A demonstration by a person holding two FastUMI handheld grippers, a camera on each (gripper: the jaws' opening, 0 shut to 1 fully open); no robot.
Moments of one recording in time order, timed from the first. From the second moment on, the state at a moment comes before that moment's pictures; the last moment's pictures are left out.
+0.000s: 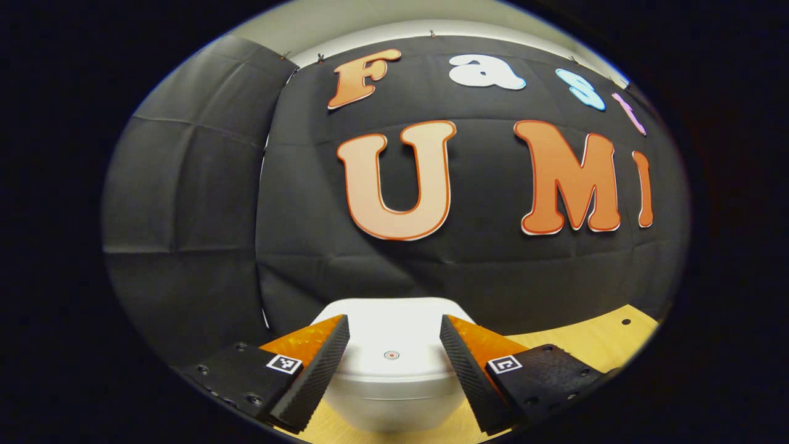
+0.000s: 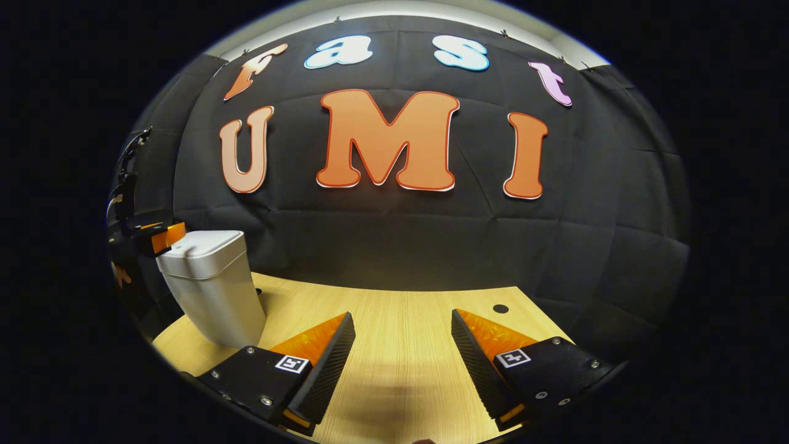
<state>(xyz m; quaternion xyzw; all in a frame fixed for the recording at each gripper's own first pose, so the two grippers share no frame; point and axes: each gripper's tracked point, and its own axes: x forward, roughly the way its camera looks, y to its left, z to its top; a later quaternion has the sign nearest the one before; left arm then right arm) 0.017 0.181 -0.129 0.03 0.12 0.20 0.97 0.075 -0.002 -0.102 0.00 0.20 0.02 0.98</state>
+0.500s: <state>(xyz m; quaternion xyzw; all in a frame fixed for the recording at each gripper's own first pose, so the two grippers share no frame) 0.000 0.031 -0.081 -0.01 0.08 0.11 0.99 0.087 -0.032 -0.050 0.03 0.14 0.00 0.99</state>
